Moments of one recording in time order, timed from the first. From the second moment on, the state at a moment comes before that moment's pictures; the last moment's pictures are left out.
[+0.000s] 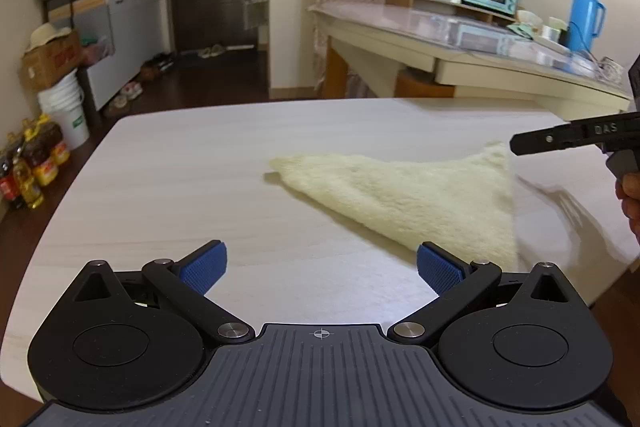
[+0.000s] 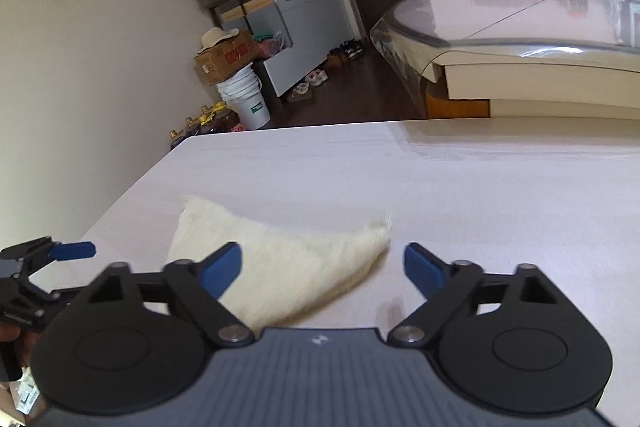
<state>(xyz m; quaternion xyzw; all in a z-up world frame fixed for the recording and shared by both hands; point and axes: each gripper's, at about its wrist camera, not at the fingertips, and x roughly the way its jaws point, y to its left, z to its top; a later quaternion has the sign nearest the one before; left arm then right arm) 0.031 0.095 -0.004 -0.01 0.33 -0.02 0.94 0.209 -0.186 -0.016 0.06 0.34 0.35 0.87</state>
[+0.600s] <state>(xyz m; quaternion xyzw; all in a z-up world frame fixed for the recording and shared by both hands) 0.044 0.141 0.012 0.04 0.32 0.02 0.94 0.120 -0.140 0.044 0.05 0.25 0.52 0.82</state>
